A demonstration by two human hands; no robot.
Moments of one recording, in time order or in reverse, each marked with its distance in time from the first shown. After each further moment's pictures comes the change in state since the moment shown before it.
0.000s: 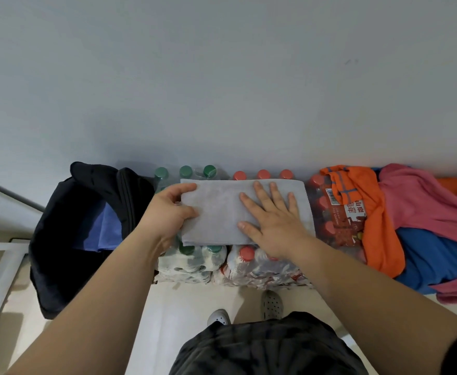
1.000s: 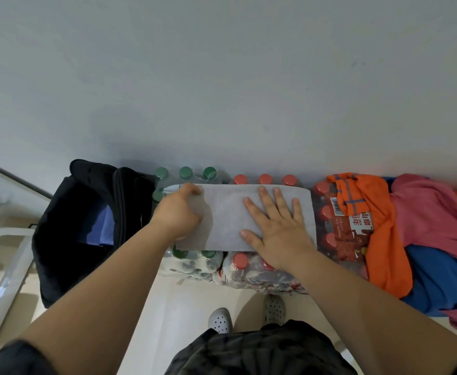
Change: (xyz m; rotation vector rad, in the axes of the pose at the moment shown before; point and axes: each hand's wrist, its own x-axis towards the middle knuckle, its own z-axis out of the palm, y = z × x) left_hand 0.029 -0.006 0.020 1.023 0.083 0.095; right_hand 0.002 0.021 0.009 -0.062 0.057 -0.043
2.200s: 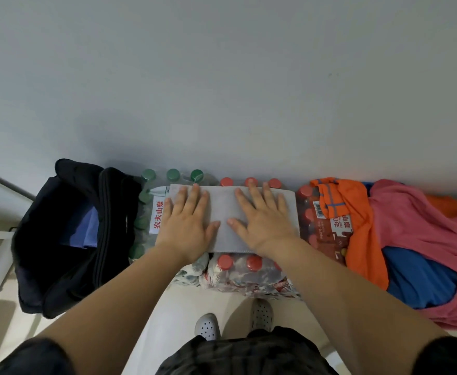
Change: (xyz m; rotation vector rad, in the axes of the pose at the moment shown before) left_hand -0.018 0.008 0.055 0.450 0.117 0.326; right_hand 0.015 0.001 -0.020 0.032 0.003 0.048
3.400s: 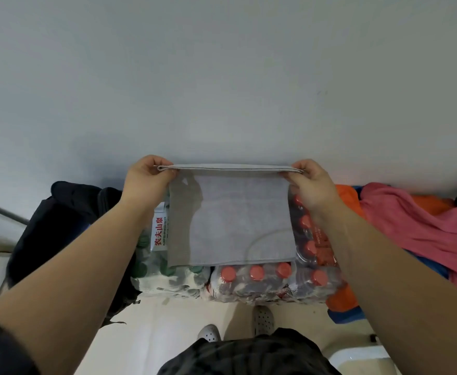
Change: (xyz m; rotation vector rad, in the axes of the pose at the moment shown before) left_hand 0.059 -0.052 -0.101 -1.277 0.296 -0.334; right_hand 0.012 0.062 -0.083 1.328 0.494 0.350
